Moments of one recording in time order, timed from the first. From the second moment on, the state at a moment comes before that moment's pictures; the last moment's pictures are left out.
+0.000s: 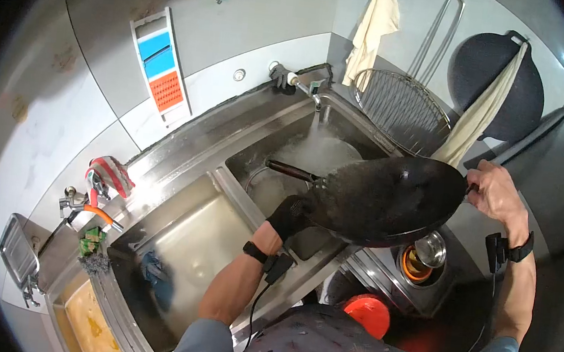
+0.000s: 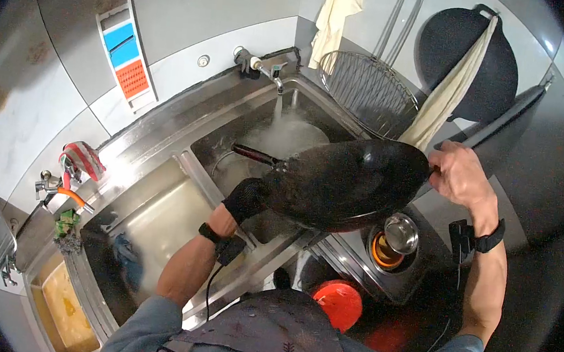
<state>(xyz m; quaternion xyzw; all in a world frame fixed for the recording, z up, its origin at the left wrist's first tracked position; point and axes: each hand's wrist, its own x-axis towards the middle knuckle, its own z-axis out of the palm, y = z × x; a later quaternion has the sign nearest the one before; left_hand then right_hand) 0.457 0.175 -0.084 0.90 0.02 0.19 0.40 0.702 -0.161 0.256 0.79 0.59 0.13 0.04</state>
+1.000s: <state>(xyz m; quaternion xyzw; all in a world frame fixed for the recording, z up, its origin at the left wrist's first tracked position) 0.334 0.191 -0.083 0.48 0.33 0.43 0.69 0.502 0.005 0.063 0.71 0.70 -0.02 0.04</state>
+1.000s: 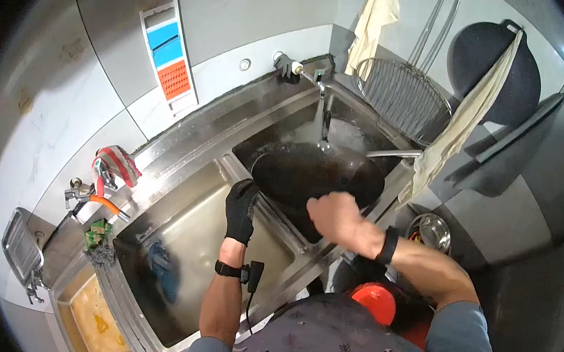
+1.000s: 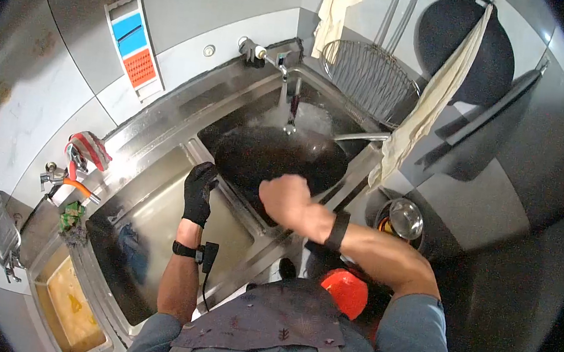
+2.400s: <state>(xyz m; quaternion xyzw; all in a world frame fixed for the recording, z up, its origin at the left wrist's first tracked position) 0.233 0.074 -0.100 0.79 0.20 0.37 0.45 0.454 0.030 0.421 0.68 0.67 0.29 -0.10</state>
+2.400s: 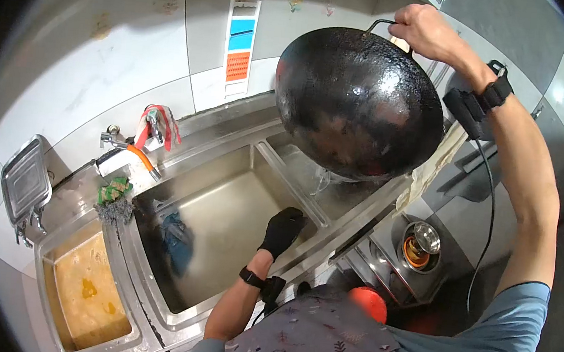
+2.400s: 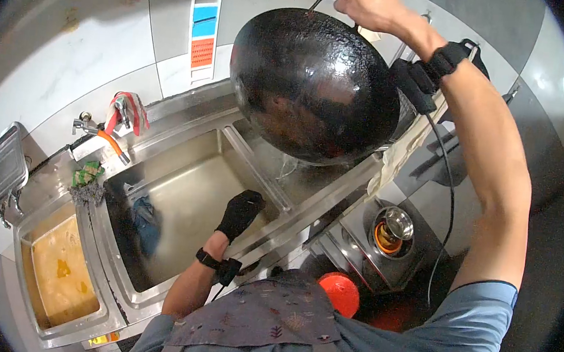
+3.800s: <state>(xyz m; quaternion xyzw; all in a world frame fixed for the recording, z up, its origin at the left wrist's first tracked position) 0.594 0.127 -0.093 0.99 -0.11 0.09 0.08 0.624 -0.451 0.135 0.82 0.52 0.25 0.01</state>
